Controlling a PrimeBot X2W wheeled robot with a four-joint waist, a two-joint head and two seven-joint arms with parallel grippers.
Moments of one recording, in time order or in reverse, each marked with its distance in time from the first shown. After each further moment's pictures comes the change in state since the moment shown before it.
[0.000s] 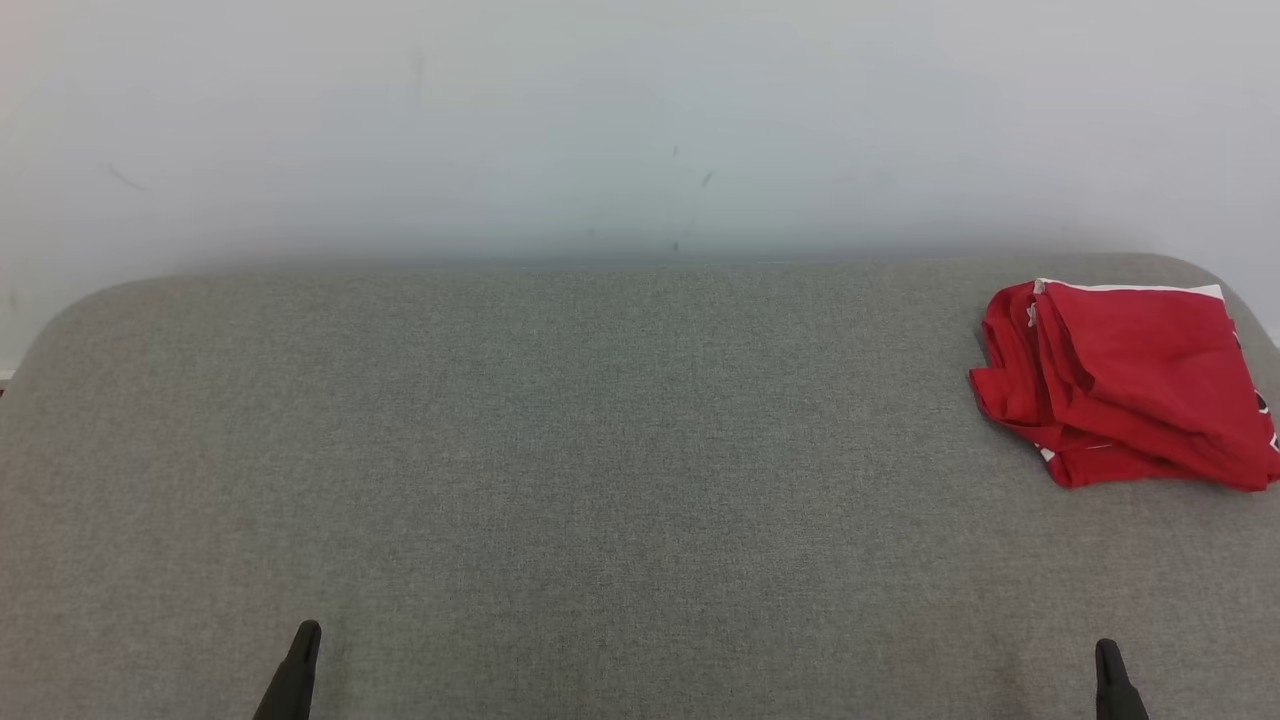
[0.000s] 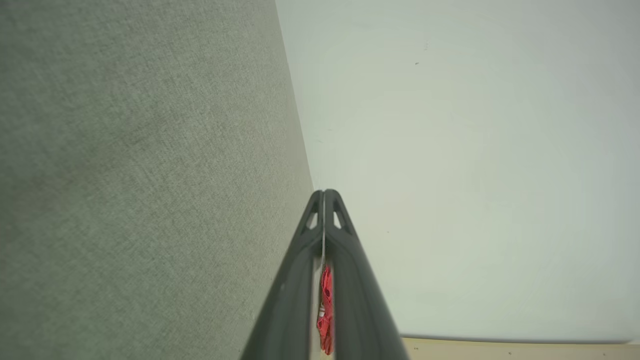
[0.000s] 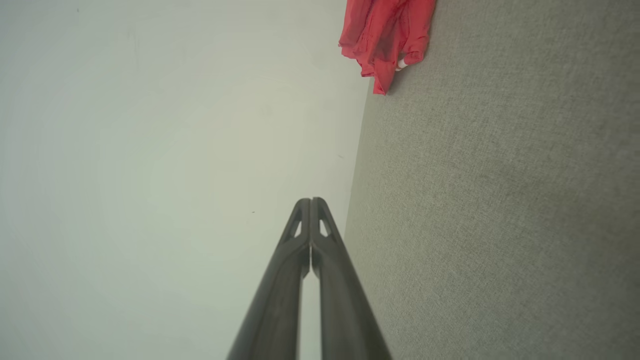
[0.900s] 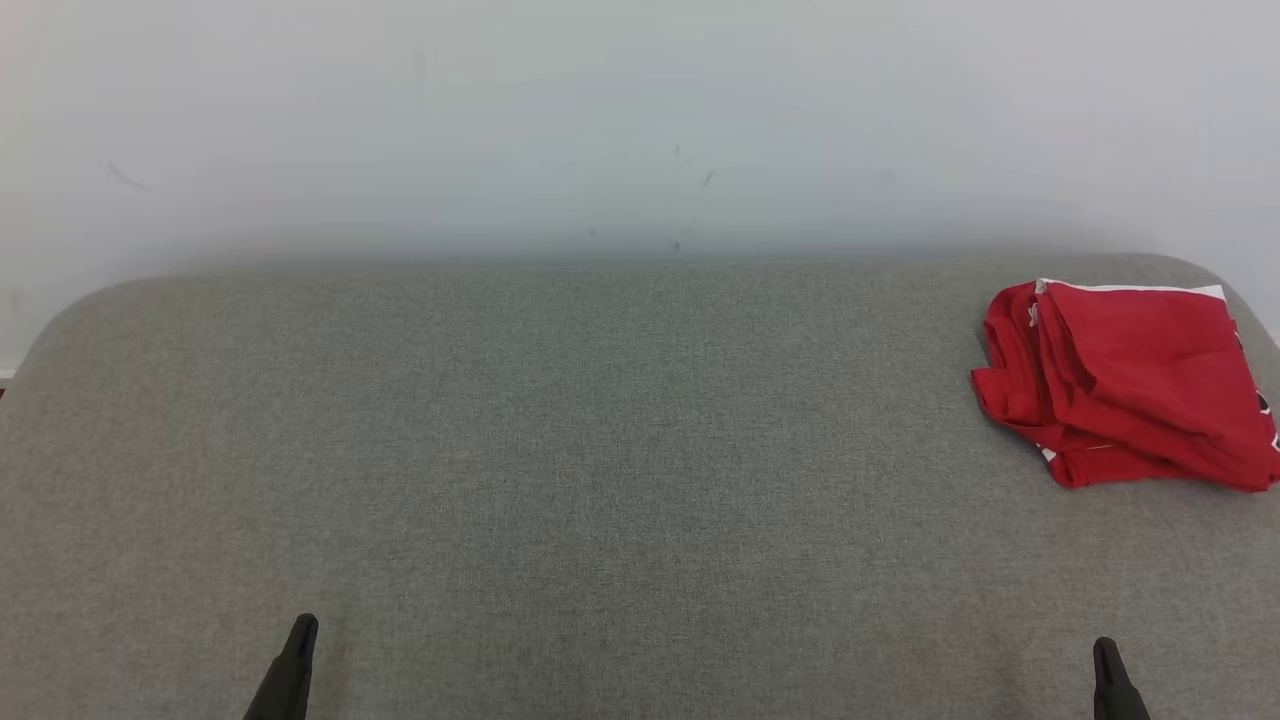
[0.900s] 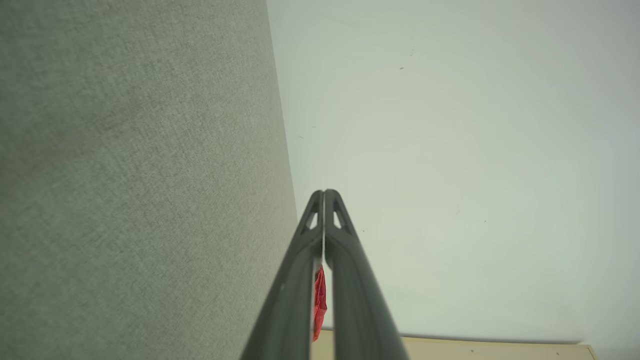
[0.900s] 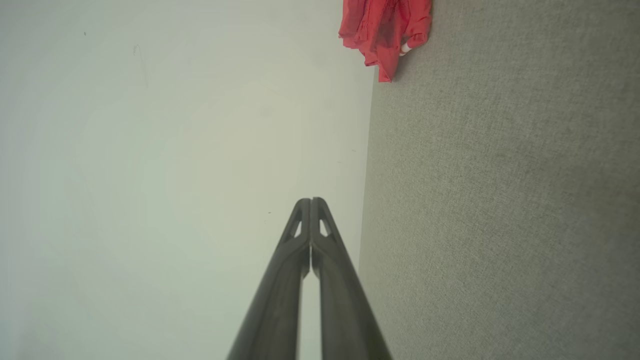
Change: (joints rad) left arm -0.002 0.000 0.014 -0.009 -0.103 -0.007 0.038; right arm 0.011 0.001 0.002 -0.028 0.103 0.000 0.016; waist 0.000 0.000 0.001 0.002
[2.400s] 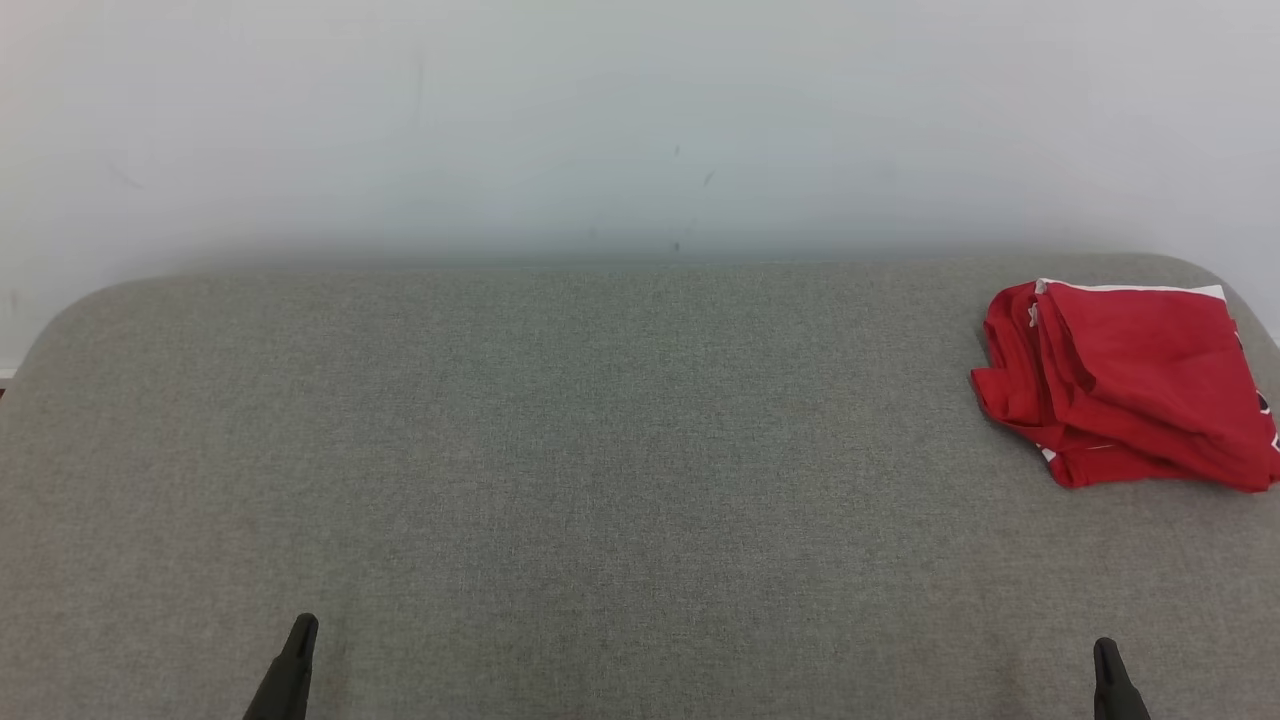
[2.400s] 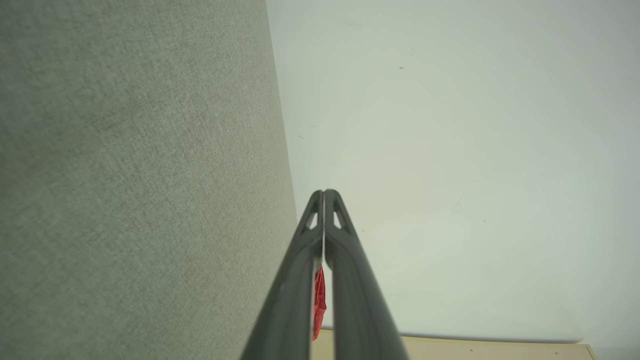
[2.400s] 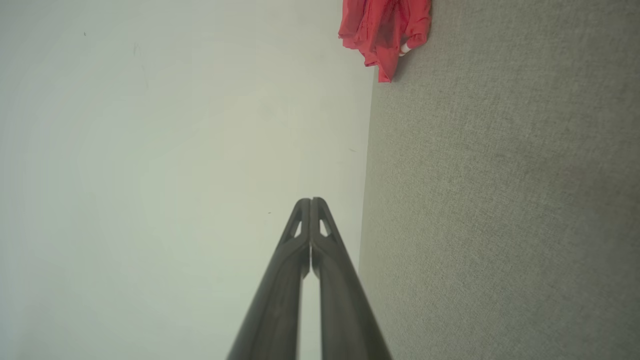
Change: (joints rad) left arm 0.000 -0.003 0.004 0.000 0.001 0.000 0.006; right arm 0.001 0.002 -0.002 0.000 0.000 0.000 0.001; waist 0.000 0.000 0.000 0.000
